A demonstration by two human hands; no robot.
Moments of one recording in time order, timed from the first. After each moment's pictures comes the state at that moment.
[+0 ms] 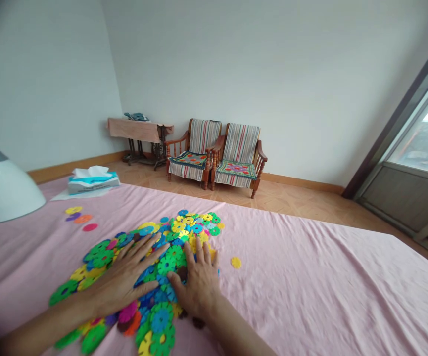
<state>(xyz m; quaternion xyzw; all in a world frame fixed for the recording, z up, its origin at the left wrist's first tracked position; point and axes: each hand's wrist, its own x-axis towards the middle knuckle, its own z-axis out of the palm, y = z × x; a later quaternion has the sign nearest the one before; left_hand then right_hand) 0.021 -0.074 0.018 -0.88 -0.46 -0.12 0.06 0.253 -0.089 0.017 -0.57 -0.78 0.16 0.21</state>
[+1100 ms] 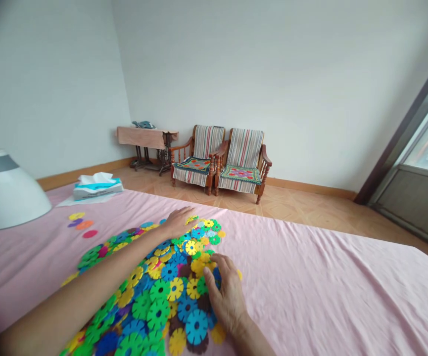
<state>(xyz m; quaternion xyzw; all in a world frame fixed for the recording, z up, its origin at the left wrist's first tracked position) 0.115 0.078 0.052 -0.85 -0.50 -0.16 -0.09 0.313 -0.079 0.003 -0.51 -0.70 0.20 0.46</state>
